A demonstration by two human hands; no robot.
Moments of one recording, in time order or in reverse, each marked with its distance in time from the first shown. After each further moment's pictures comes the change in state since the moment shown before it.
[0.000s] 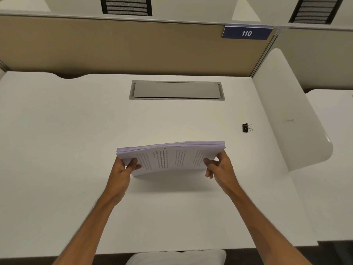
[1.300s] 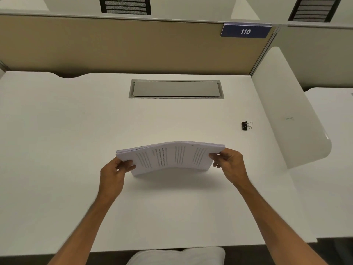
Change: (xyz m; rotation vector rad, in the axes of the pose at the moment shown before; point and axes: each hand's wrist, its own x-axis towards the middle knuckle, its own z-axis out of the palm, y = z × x) left_hand -0.006 -0.007 -0.012 0.057 0.170 0.079; right_hand 0.005 -0.011 -0.026 -0.111 0.040 -0.141
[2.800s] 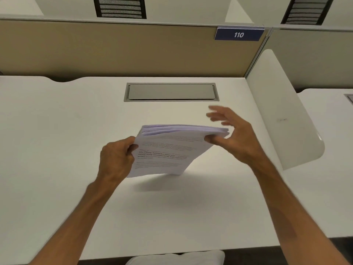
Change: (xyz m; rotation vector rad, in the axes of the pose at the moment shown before) left_hand 0.017 0.094 0.022 0.728 0.024 0.502; right_hand 0.024 -0.124 -0.035 -0.304 -0.108 -0.315
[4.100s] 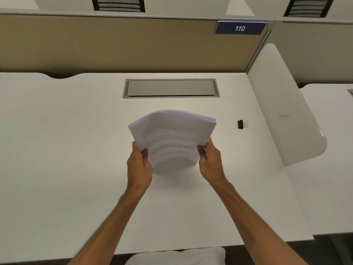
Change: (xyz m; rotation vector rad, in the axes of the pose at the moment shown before) left_hand -0.032 0.018 0.077 -0.455 0.005 -0.378; right_hand -0.035 0.059 0.113 0.147 0.163 0.238
